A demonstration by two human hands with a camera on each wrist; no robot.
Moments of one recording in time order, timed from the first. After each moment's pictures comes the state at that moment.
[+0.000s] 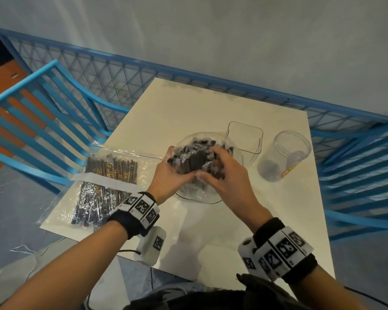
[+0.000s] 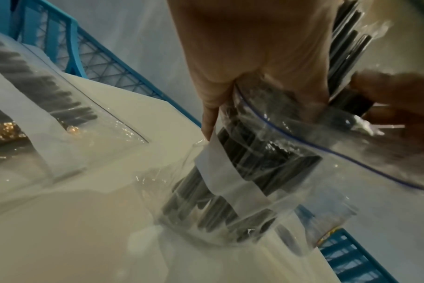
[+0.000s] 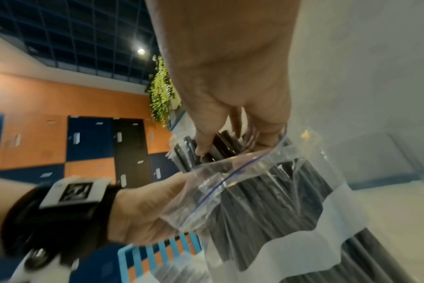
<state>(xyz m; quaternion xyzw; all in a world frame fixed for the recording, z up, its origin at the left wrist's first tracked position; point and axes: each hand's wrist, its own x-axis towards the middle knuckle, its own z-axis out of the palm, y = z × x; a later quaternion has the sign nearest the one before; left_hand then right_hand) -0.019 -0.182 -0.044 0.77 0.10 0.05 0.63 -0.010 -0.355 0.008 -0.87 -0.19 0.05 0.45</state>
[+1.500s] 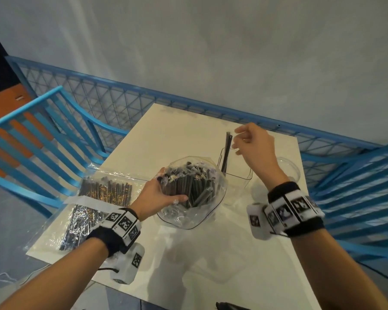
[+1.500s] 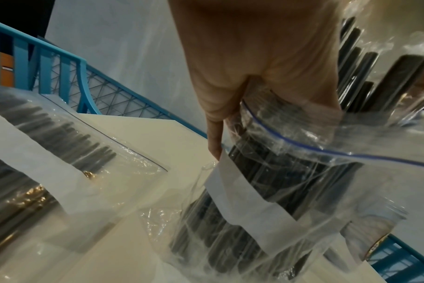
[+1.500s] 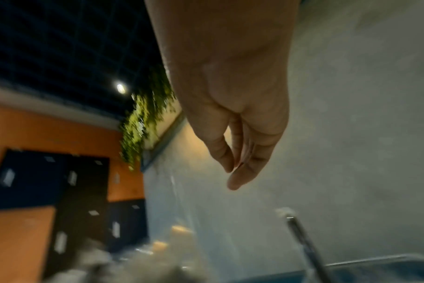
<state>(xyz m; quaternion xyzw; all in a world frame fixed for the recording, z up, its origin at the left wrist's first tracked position) -0.005 -0.155 -0.042 0.80 0.08 -0.01 0.59 0.100 -0.382 0.076 -0.88 -0.09 -0.05 0.47</state>
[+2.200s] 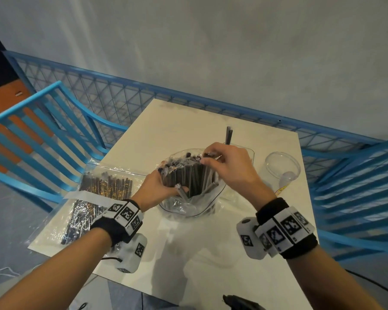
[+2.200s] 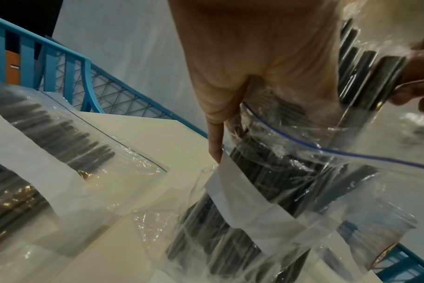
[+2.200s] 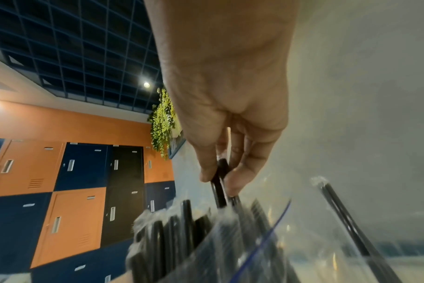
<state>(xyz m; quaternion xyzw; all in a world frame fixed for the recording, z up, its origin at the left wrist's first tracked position) -0.001 -0.156 -0.040 0.80 0.06 -0.01 0.60 0.051 -0.357 0.062 -0.90 -0.24 0.02 0.36</state>
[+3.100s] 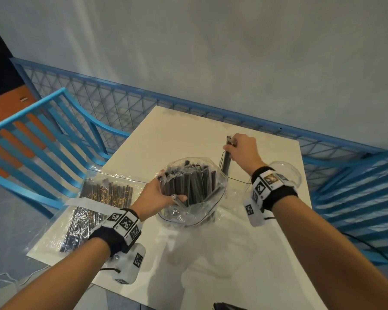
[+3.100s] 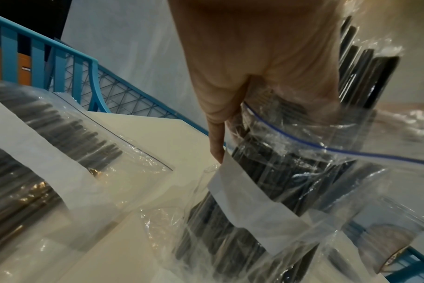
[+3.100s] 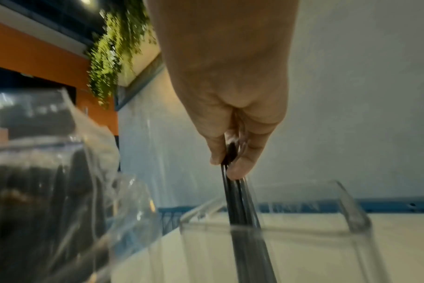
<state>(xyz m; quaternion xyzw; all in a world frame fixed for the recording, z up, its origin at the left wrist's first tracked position) -0.002 -0.156 -0.039 0.79 0.09 -0.02 0.60 0.158 -0.367 0.033 -0.93 -0.10 -0.01 0.35</state>
